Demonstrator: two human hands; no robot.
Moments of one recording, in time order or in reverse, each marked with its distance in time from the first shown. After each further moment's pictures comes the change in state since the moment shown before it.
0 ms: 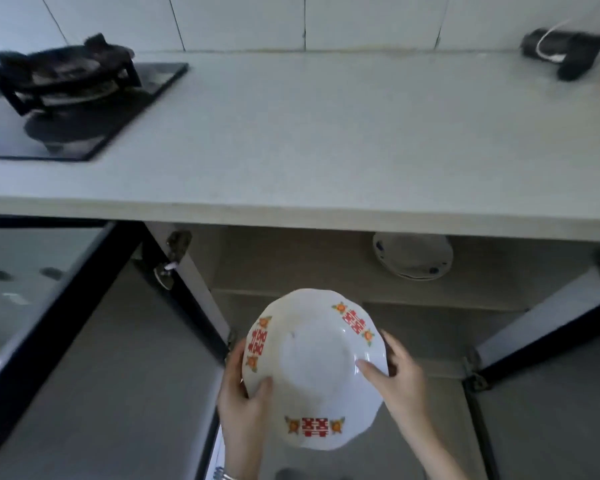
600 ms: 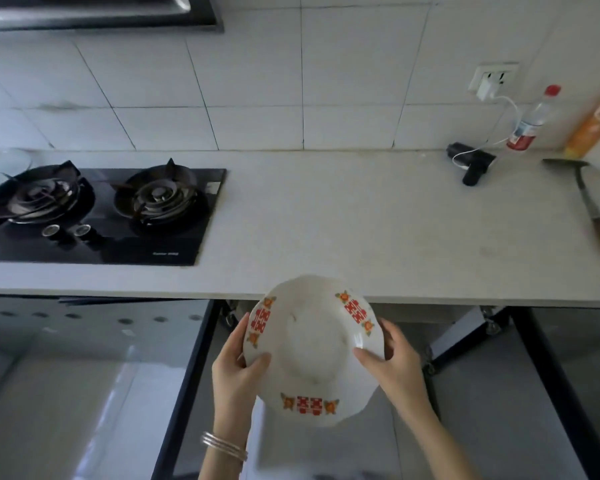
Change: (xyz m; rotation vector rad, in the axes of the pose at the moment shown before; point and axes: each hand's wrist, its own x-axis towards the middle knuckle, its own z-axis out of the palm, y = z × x) left_hand -0.075 0.358 -0.085 -0.025 -0.201 -0.024; right_hand -0.157 -0.346 -0.072 -0.039 -0.007 -0.008
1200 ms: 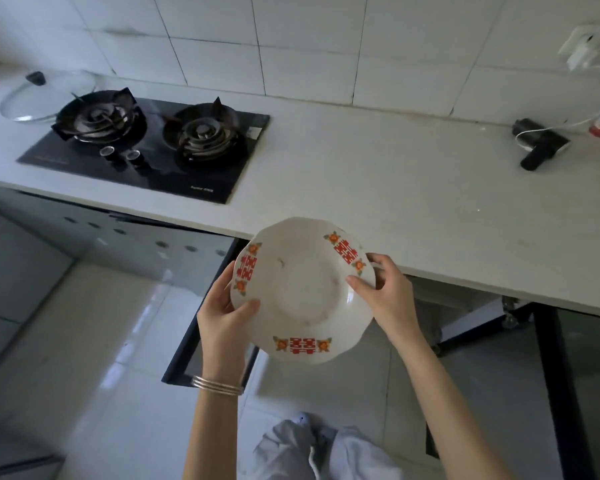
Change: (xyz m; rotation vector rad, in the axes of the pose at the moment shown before) left_hand -0.052 0.030 0.003 -0.286 0.232 -0.004; right_hand 0.021 -0.041 -0.004 -0.047 -0.222 -0.176
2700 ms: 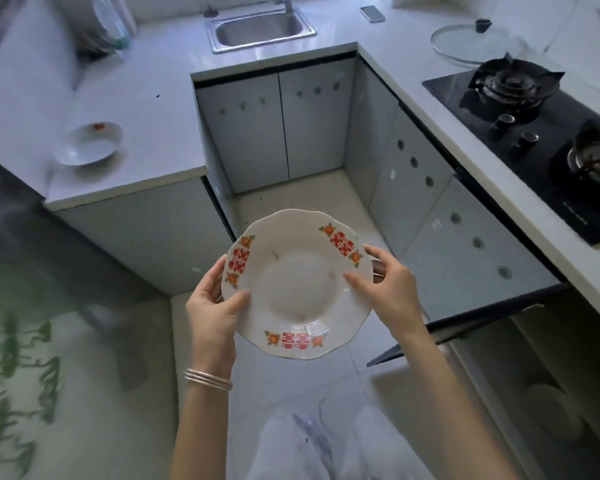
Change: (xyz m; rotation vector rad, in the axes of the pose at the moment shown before) left_hand -0.226 0.052 -0.400 -0.225 1.069 0.121; right_hand -0.234 -0.096 0.406 -0.110 -0.970 -0.309
